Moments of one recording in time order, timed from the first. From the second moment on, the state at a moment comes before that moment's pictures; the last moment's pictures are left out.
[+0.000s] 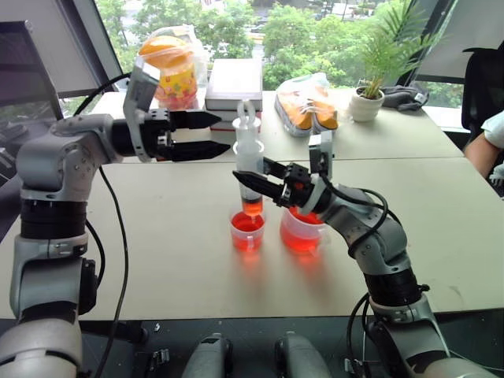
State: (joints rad) left arm -0.96 0.70 0.08 0.12 -0.66 0.79 -1.24; right arm -0.59 -0.29 0.10 -0.17 0.60 0.44 0.77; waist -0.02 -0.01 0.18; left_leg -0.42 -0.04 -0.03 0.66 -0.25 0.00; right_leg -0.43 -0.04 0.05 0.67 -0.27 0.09
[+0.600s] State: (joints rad) left arm -1.08 0.53 0.05 0.28 -0.62 0.67 -1.21; right arm -0.56 -0.29 0.09 -0.17 0.56 0.45 0.77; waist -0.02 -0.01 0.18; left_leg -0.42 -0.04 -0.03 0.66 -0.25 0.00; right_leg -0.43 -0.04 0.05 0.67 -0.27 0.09
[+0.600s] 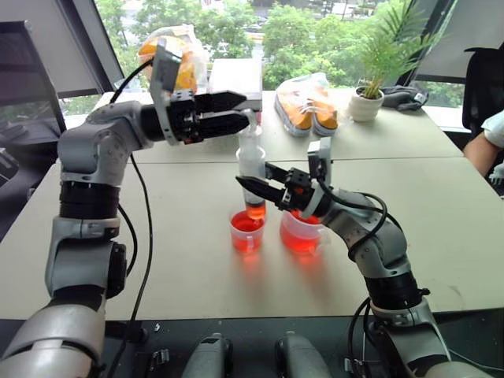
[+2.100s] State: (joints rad) left arm -1.03 0.58 0.05 0.15 -0.60 0.67 -1.25; right arm -0.69 -0.30 0.05 -0.20 0.66 0.64 0.71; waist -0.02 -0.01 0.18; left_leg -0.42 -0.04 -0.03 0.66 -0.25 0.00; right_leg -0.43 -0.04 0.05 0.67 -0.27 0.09
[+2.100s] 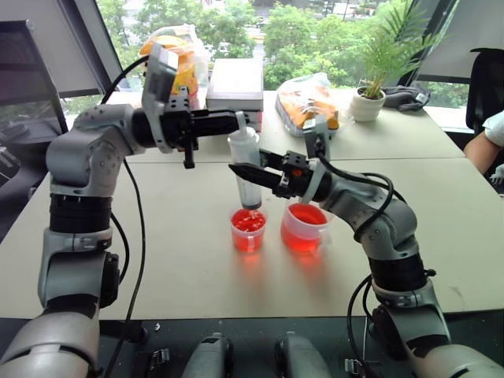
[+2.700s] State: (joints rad) left arm -0.93 0.69 0.06 0.17 -0.60 0.73 -1.26; right arm -0.77 -0.33 -0.11 -0.20 0.77 0.72 0.60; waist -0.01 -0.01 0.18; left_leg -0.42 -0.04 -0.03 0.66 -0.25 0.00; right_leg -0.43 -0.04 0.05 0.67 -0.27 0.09
